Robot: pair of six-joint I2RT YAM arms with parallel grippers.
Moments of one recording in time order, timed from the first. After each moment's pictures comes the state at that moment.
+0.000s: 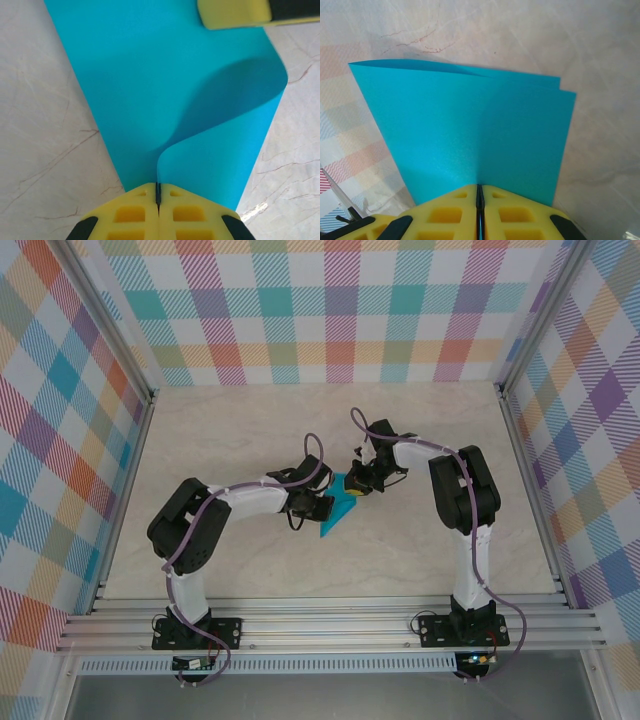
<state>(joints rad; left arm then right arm) -0.70 1.86 1.13 -0.37 0.13 -0.41 0.39 2.13 1.43 -0.60 -0.61 0.48</state>
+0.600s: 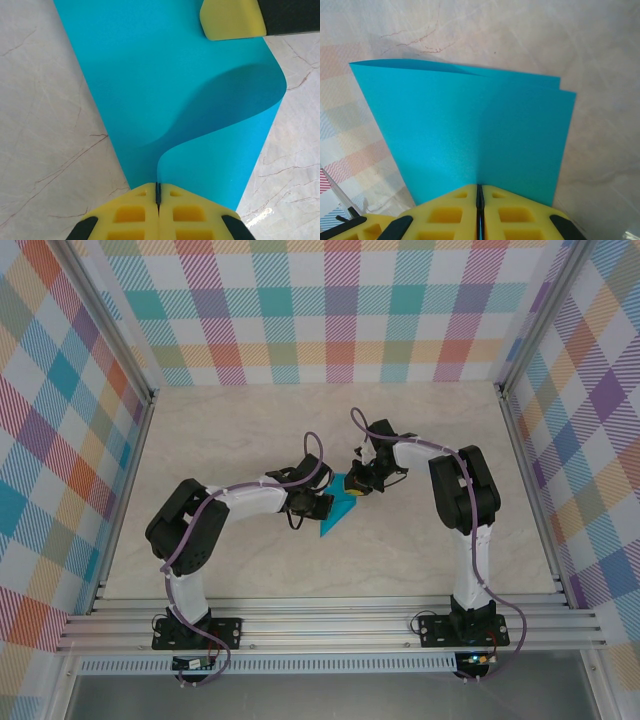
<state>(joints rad) -0.70 1.86 1.13 -0.37 0.11 -0.40 0.39 2.13 1.43 -0.60 -0.61 0.48</state>
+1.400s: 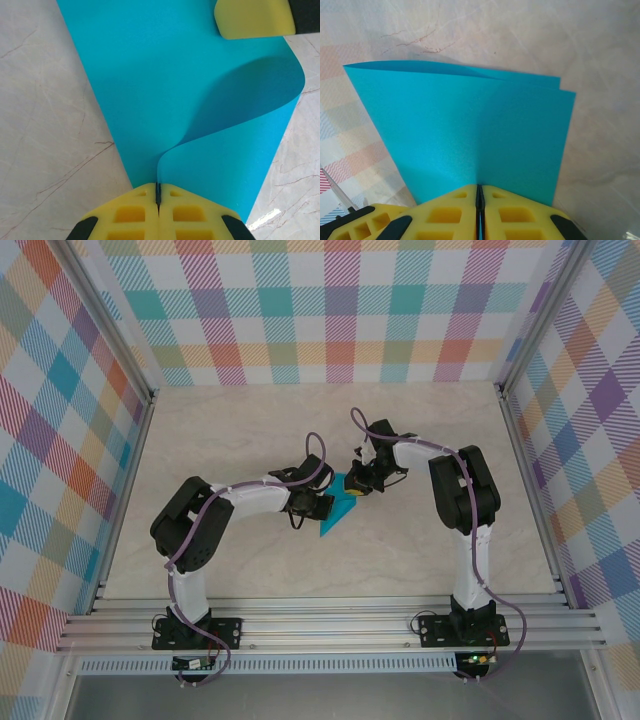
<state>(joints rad) -0.70 1.89 1.15 -0.38 0.09 -0.39 0.39 2.13 1.43 -0.60 -0.61 0.48</state>
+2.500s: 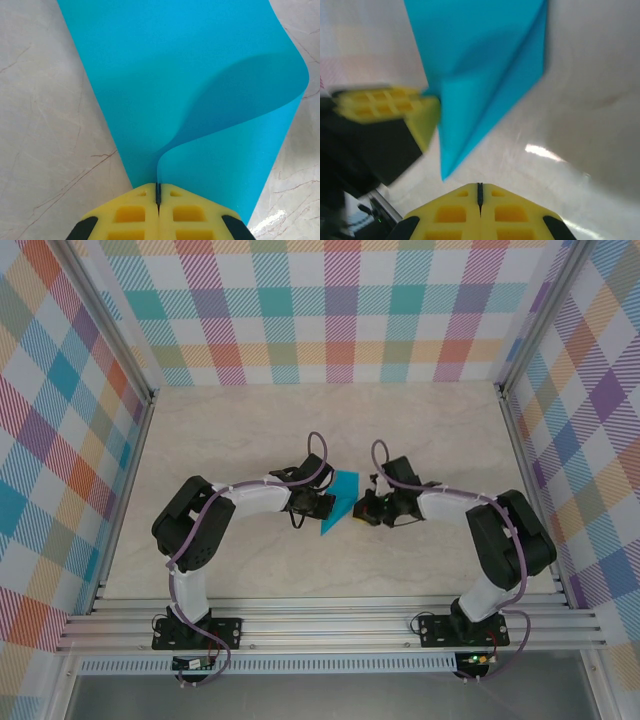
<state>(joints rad) -0.70 1.90 1.16 -0.36 0.09 -0.36 0.50 1.64 0.76 -0.14 -0.58 0.80</state>
